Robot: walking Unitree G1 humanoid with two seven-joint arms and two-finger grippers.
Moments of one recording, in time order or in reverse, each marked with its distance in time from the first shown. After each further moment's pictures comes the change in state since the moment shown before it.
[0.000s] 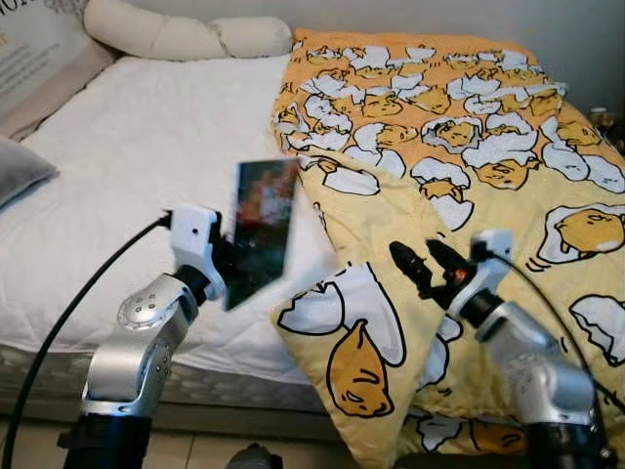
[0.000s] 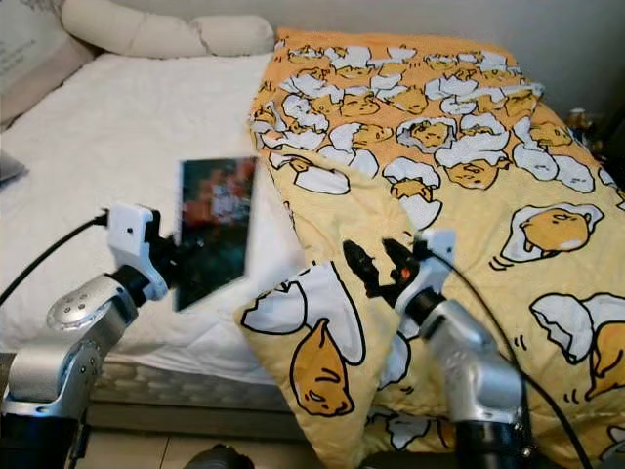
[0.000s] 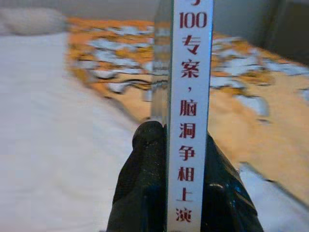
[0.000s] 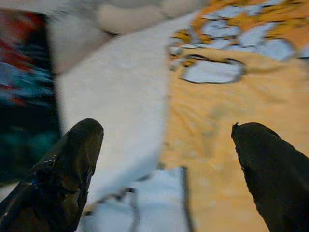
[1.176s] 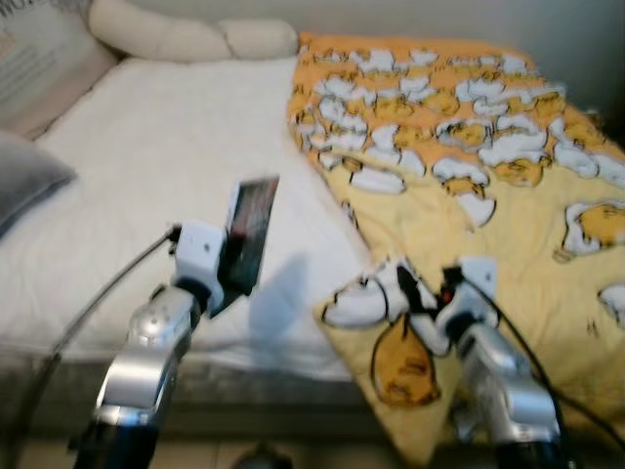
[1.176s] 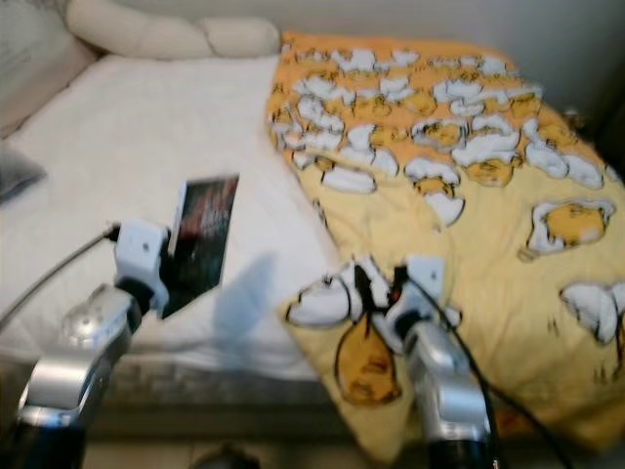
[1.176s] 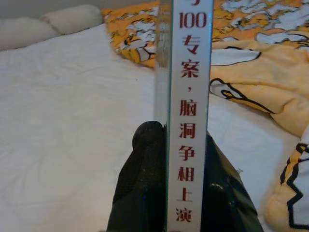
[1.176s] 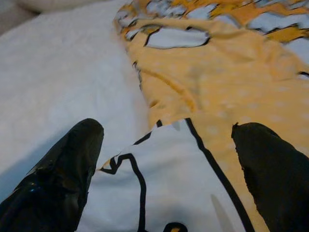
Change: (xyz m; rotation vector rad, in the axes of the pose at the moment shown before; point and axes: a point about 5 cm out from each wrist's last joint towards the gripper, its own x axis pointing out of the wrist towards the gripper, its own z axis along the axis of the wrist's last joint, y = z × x) left arm -0.001 0.002 -0.023 0.149 0.093 0.110; right arm 0.002 0.001 -0.037 -0.082 0.061 -0.231
